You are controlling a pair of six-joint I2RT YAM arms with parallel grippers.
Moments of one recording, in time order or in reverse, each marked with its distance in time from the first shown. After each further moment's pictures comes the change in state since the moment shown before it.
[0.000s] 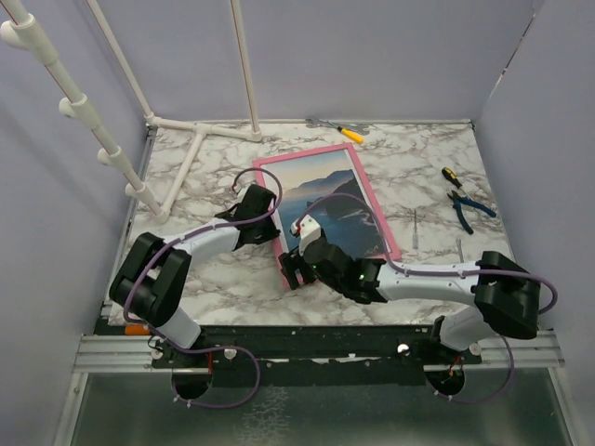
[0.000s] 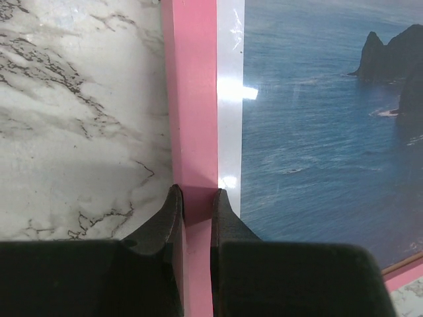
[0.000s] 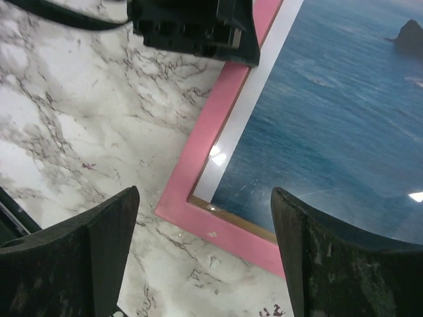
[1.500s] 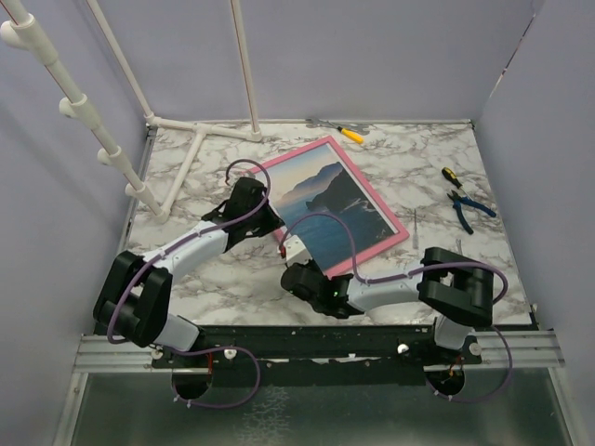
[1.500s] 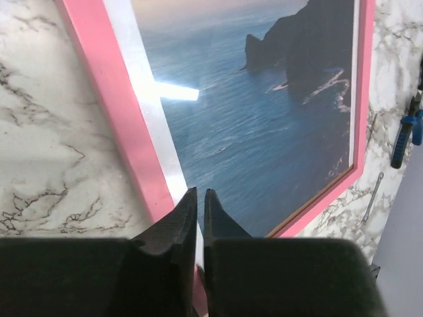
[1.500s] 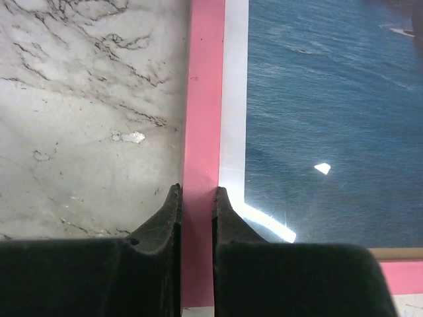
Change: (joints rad) left arm 0.026 -0.138 -0.001 0.004 0.120 -0.105; right arm 0.132 0.290 0.021 0.048 0.369 -0.024
